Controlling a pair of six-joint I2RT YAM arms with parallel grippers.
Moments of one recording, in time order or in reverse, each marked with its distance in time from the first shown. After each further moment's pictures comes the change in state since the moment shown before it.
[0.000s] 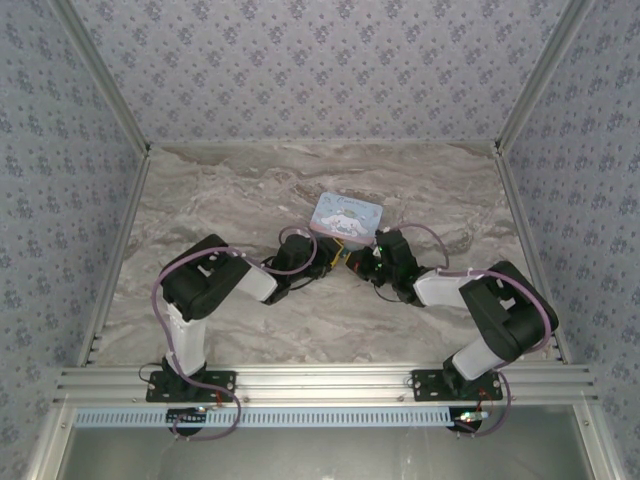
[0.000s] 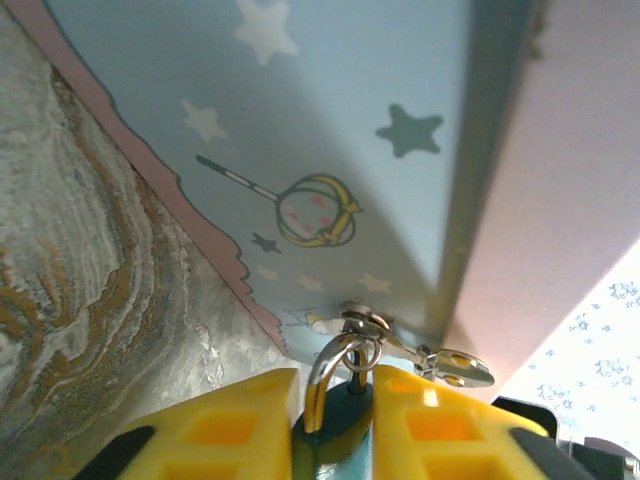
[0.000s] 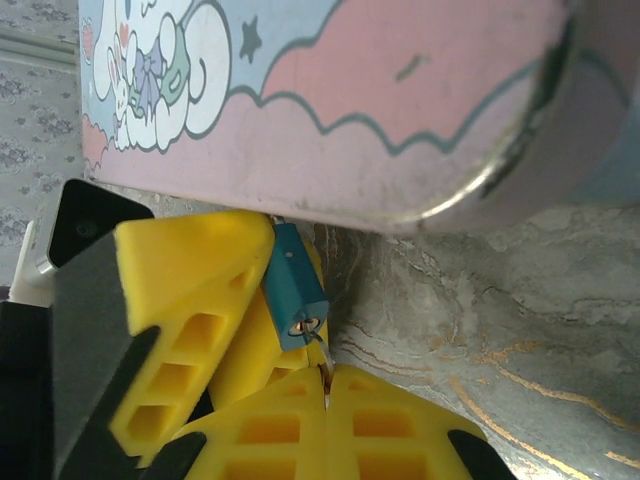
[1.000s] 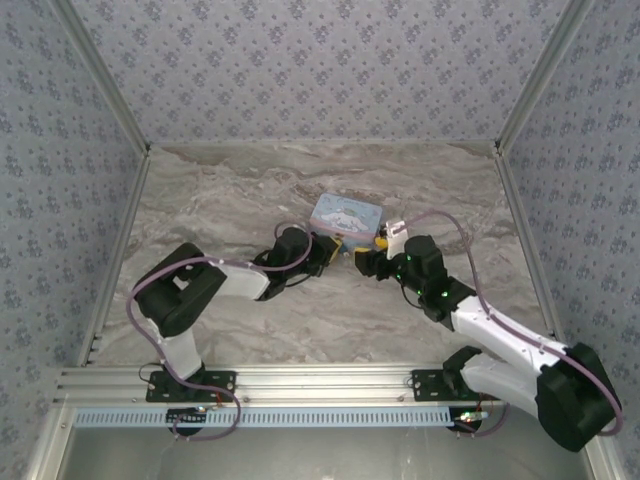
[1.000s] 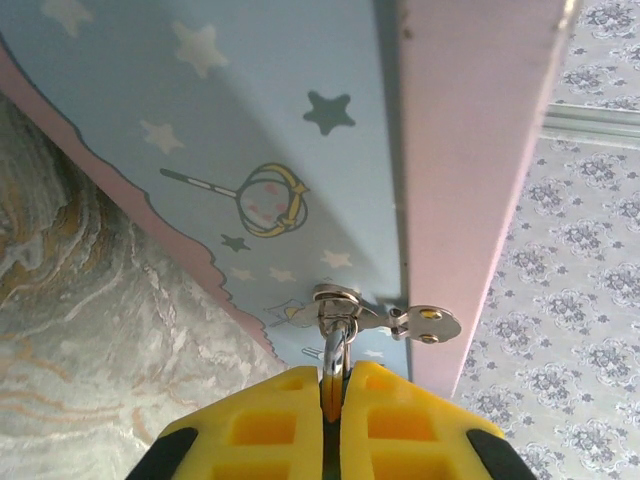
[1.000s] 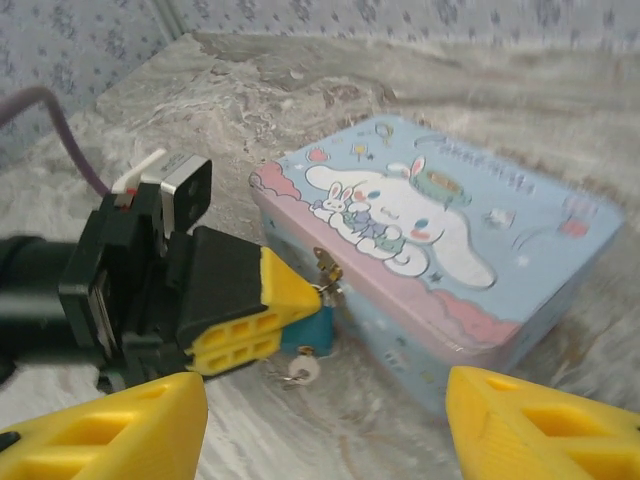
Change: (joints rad) left arm -0.004 -0.192 0.003 -0.242 -0.007 0.030; right arm 0.024 -0.554 -0.058 -0.256 0.188 -0.917
